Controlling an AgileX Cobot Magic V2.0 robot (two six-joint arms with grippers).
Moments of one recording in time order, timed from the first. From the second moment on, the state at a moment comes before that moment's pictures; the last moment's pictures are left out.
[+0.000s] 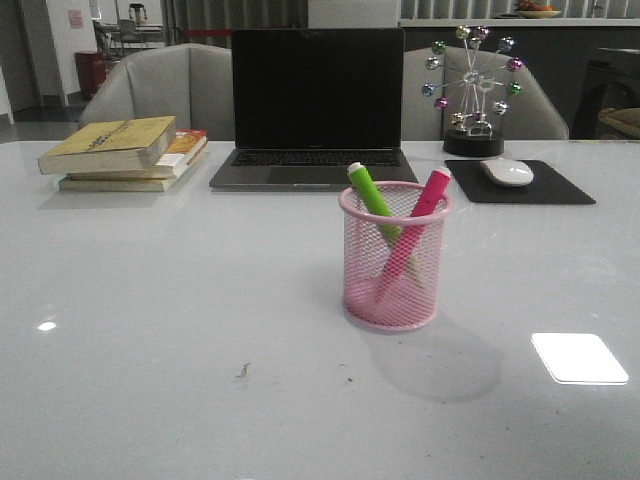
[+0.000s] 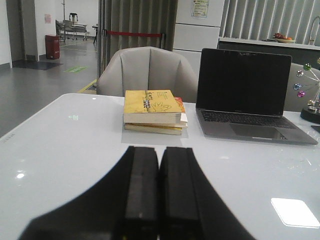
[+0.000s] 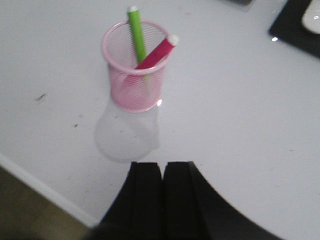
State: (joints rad) left arm -0.06 0.00 0.01 -0.02 0.04 -0.02; right arm 0.42 0.65 -0.57 -0.05 0.54 0.01
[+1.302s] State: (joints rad) left arm -0.06 0.00 0.01 -0.02 0.04 -0.02; right arm 0.00 -0.01 0.03 -0.01 0.06 0.01
